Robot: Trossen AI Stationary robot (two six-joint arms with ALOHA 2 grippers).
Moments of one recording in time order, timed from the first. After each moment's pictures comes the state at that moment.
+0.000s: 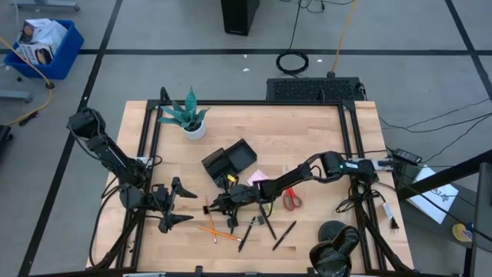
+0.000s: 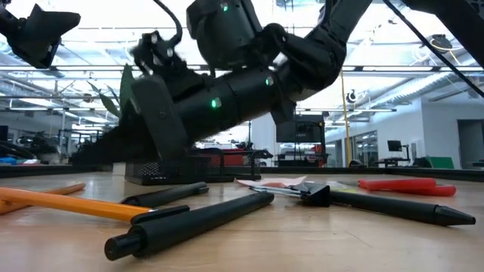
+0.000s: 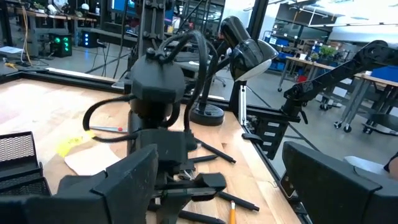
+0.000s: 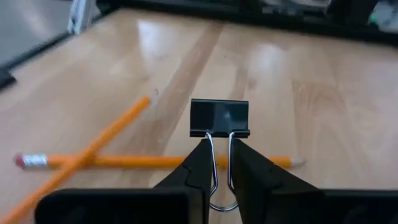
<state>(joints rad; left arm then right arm) -0.95 1.11 0.18 0.93 -0.80 -0.24 0.20 2.37 1.43 0.56 -0.05 -0.05</state>
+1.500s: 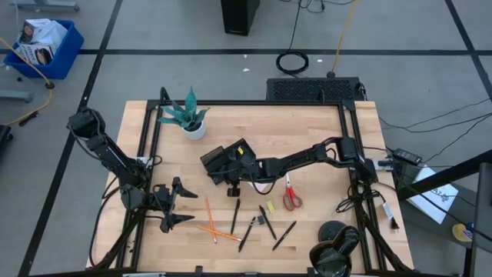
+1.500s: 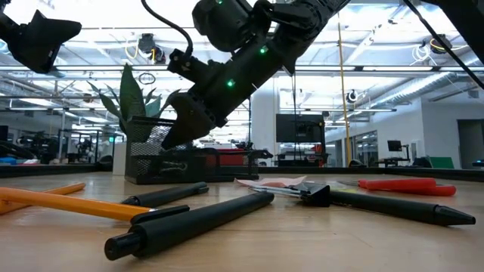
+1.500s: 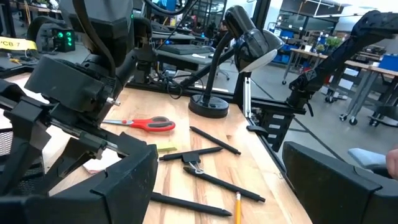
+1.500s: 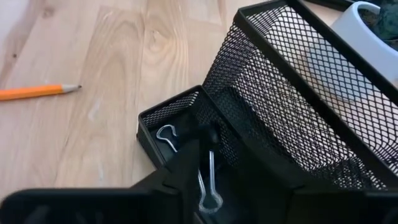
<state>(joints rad) -0.95 1.11 0.18 0.88 -0.80 -0.26 0.08 2.16 1.43 0.06 0.29 -0.12</state>
